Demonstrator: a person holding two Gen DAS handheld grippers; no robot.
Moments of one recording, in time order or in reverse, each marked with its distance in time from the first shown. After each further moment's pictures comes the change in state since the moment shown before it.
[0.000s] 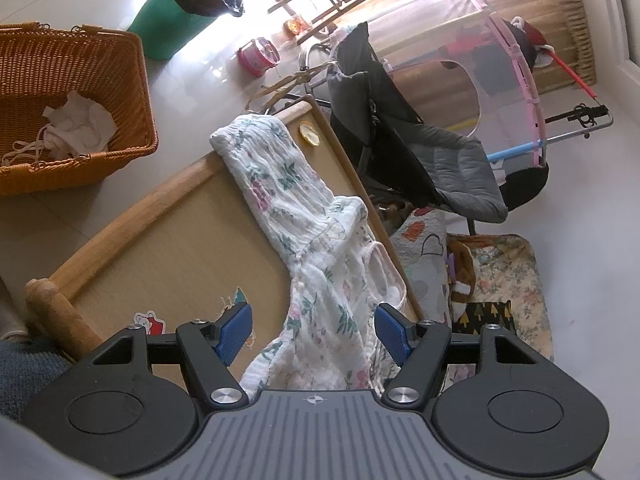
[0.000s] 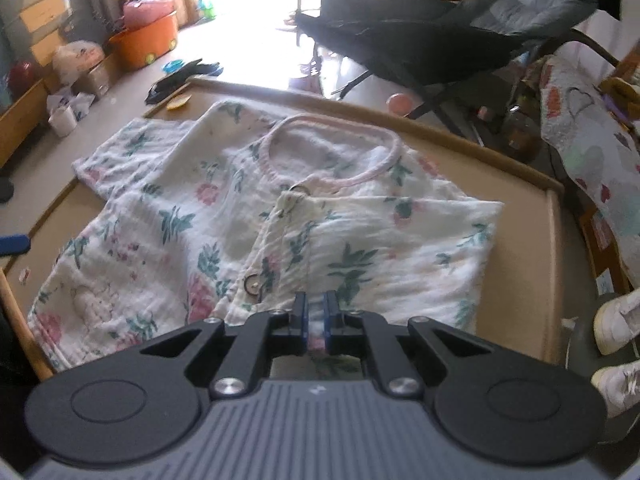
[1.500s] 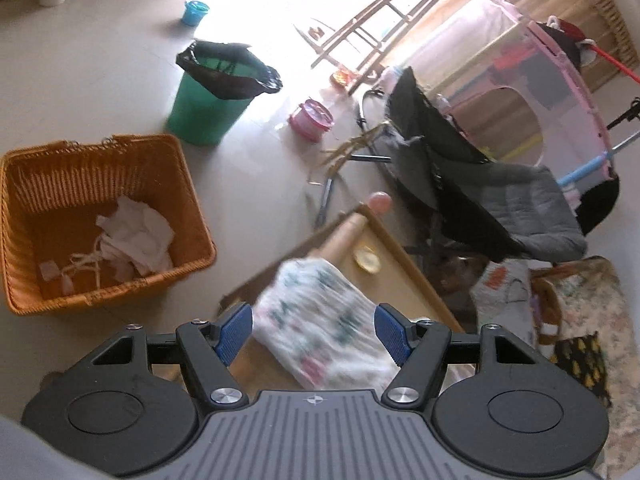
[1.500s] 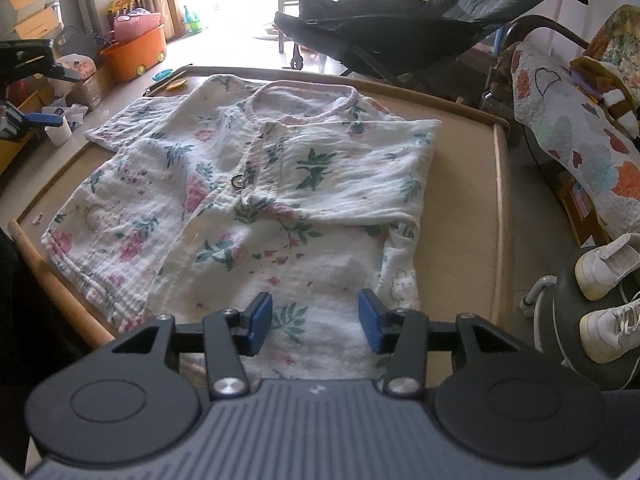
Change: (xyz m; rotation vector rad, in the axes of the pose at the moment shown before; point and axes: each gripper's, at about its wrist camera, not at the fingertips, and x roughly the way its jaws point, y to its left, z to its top) left arm 0.011 -0.038 0.117 0.126 -0.121 0.299; right arm -0.034 -0.009 -0.079 0.020 -0.033 -0.020
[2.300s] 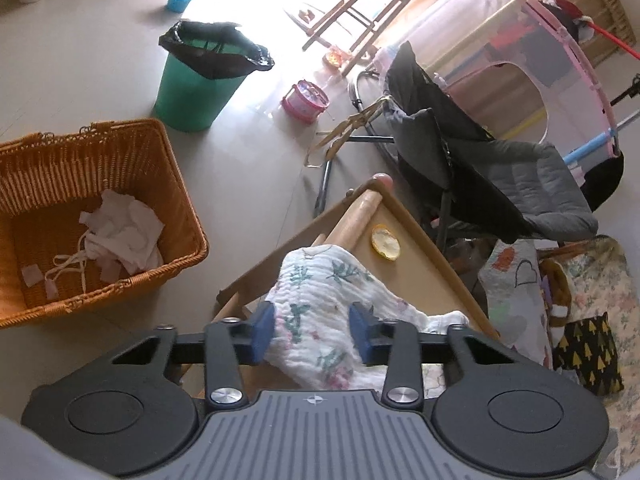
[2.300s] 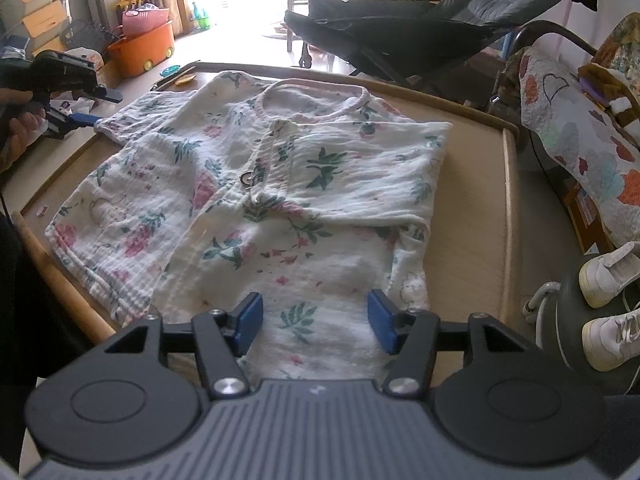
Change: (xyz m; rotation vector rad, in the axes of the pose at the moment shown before) left arm 0.058 0.009 -0.010 0.049 0.040 -0.019; right arm 0.002 0.004 0.000 -0.024 0.003 0.010
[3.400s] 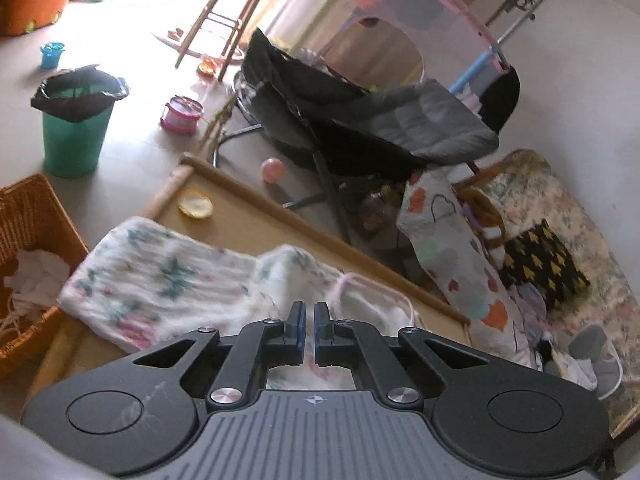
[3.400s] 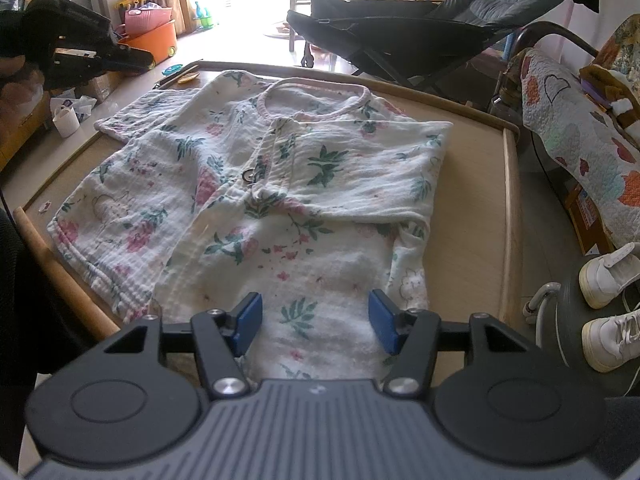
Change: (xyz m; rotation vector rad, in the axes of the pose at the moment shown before) left arm -0.023 -0.111 -0.067 0.301 0.004 -0.202; right arm -0.002 -0.001 -0.001 -0.004 0.001 0.005
